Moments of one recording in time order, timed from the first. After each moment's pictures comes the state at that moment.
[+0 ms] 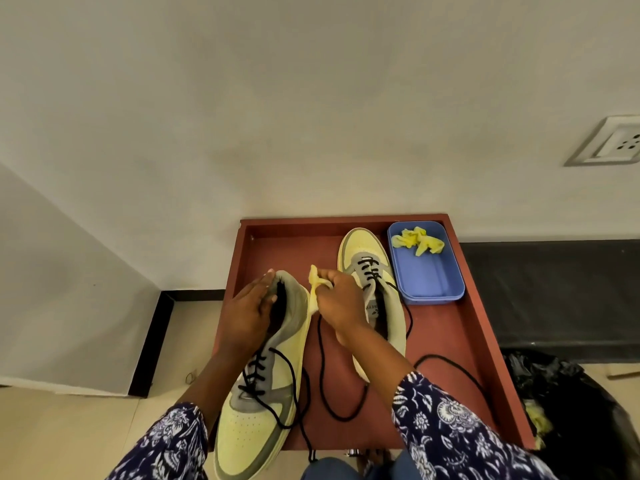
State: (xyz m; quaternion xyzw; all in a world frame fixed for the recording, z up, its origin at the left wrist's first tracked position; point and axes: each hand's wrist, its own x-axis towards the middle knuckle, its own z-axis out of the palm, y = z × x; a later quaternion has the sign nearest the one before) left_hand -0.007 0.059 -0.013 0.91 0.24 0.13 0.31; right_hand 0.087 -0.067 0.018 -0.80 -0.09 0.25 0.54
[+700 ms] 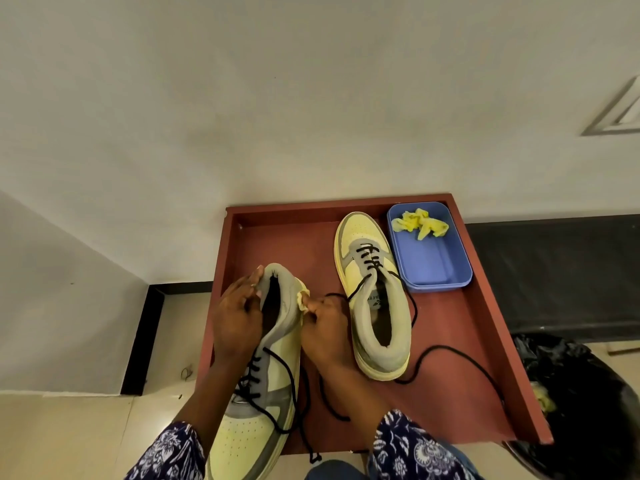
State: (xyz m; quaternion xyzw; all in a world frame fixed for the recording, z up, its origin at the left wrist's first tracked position) left_hand 0.000 0.056 -0.040 0.87 0.31 0.22 0.32; right_hand 0.054 -0.062 -0.050 -0.84 -0.13 0.23 0.46
